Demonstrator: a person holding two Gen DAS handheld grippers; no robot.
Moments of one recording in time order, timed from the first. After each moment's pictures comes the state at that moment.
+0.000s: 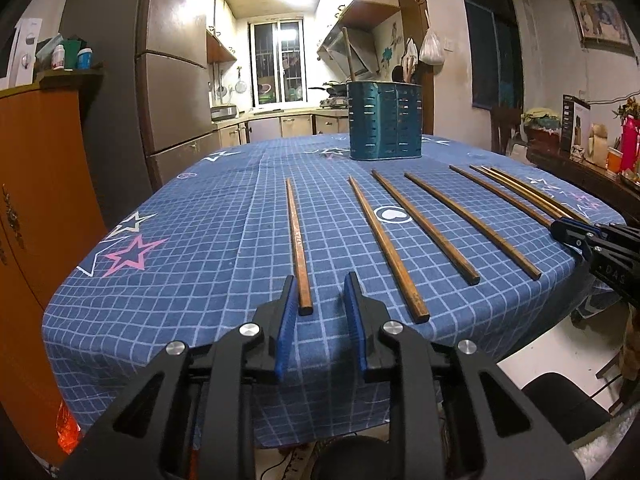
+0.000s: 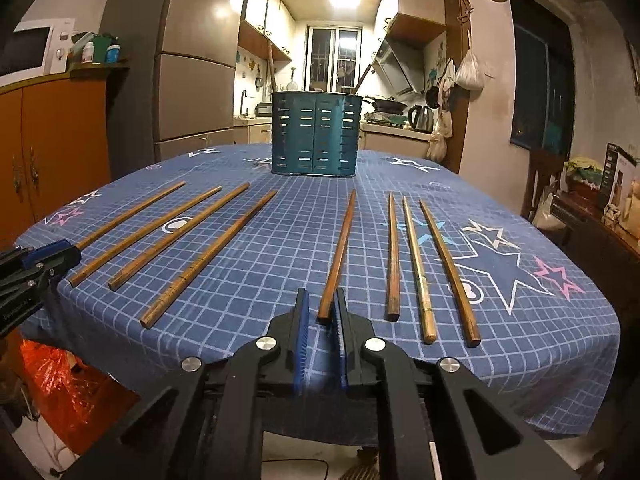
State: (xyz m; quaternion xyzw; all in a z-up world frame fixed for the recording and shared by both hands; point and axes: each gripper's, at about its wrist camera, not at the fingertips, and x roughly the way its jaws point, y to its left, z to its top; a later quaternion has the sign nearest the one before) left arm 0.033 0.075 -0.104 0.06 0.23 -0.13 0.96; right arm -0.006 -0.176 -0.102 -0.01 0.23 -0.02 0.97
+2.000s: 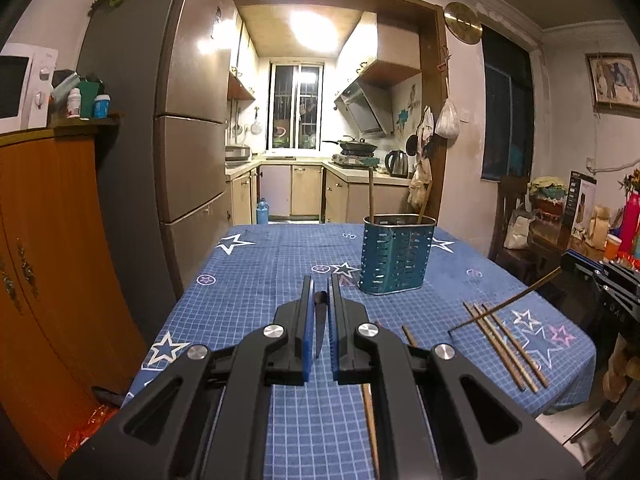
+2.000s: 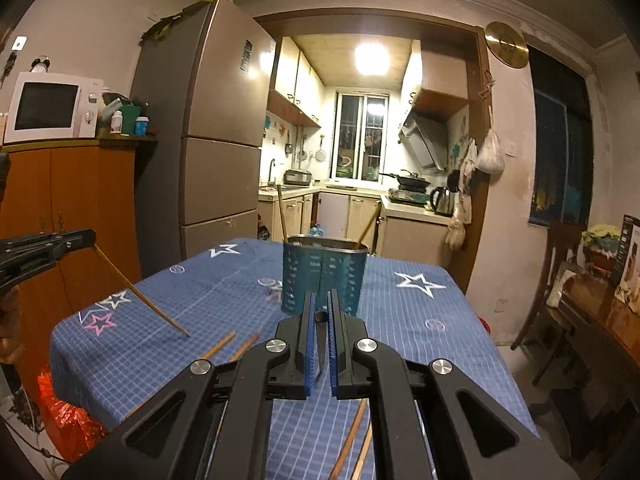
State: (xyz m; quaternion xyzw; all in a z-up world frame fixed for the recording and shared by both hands) left arm 0.066 0.082 0.066 0.00 0.16 -0.12 0.98; right arm 0.005 -0.209 0.061 -0.04 0.12 0.04 0.99
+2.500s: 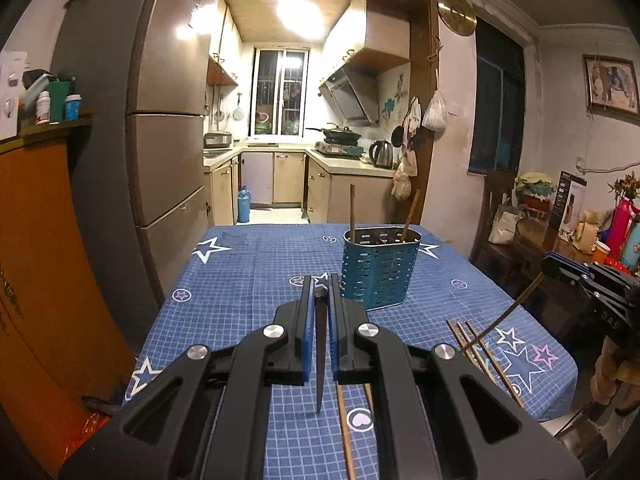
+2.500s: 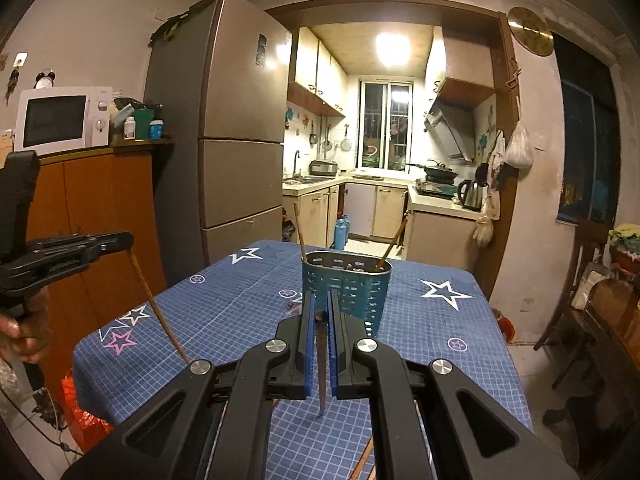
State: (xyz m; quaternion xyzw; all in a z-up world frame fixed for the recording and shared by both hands) left arm 0.112 0.061 0.103 0.00 0.20 -0.16 0.97; right arm 0.048 -0.211 0.105 -0.03 0.15 0.09 0.98
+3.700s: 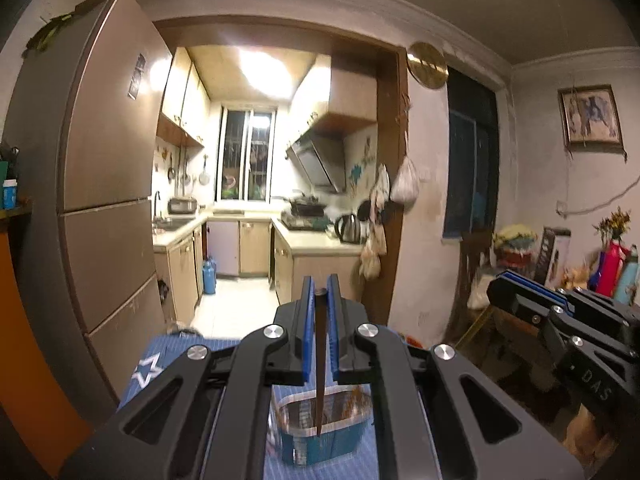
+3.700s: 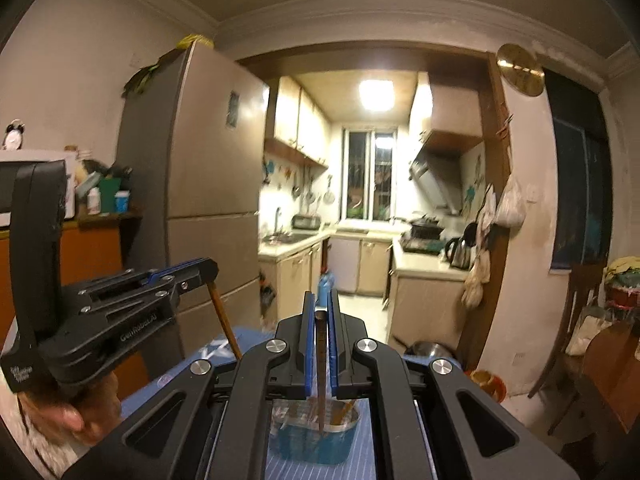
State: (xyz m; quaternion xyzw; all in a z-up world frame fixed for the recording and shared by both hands) left arm 0.231 -0.063 0.222 -0.02 0.07 -0.20 0.98; right arm 0.168 -0.237 0.246 -0.01 0.05 0.06 1.00
